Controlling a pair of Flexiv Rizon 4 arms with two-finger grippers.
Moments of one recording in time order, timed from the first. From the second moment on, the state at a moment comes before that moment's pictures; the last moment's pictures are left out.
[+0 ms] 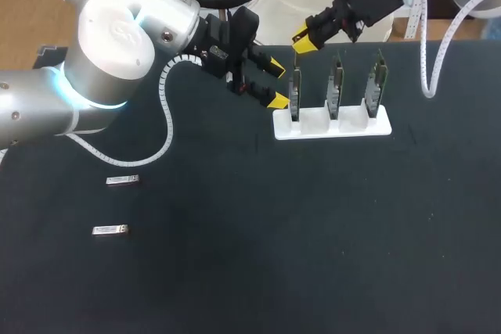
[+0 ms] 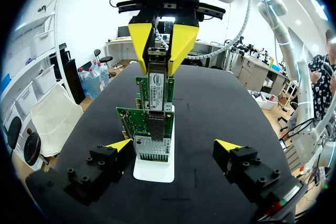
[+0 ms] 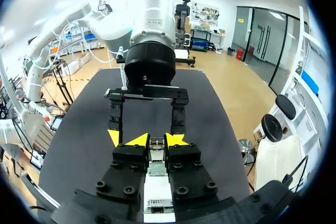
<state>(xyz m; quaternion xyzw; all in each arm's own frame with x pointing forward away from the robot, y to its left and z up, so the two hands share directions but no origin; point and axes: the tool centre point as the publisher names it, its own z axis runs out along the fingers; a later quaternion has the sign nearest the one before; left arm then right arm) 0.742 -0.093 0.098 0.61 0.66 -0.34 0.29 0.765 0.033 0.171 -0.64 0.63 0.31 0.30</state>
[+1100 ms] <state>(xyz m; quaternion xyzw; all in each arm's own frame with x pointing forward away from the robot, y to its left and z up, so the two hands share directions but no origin) 0.742 -0.093 0.098 0.61 0.66 -0.34 0.29 0.767 0.034 0.171 -0.64 0.63 0.31 0.30</state>
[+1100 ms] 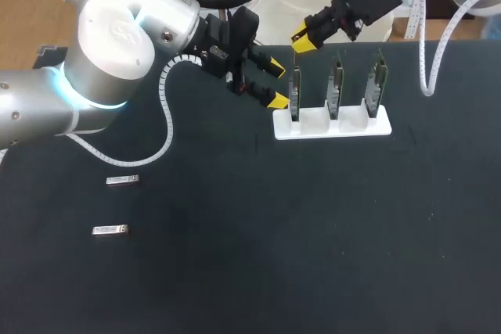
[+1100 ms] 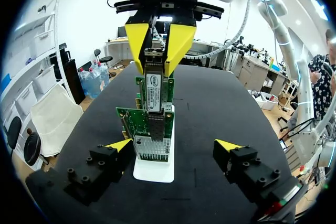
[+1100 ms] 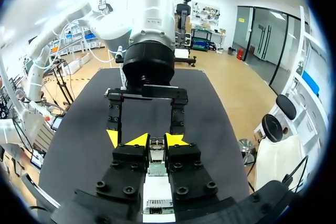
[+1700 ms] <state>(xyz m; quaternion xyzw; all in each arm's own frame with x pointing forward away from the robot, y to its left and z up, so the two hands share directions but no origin) 0.742 -0.093 0.098 0.61 0.66 -0.34 0.29 0.765 0.033 0.174 -0.64 0.63 0.32 0.30</state>
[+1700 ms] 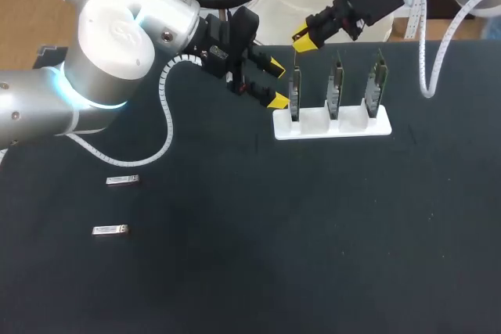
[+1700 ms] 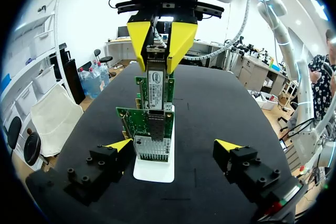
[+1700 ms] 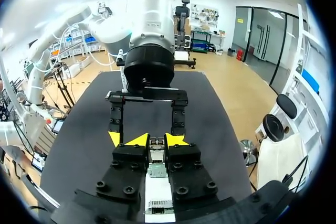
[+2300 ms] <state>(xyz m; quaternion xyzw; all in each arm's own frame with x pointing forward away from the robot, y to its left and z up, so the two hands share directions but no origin) 0.742 -0.093 0.098 0.61 0.66 -0.34 0.29 0.762 0.033 0.174 -0.64 0.63 0.31 0.29</state>
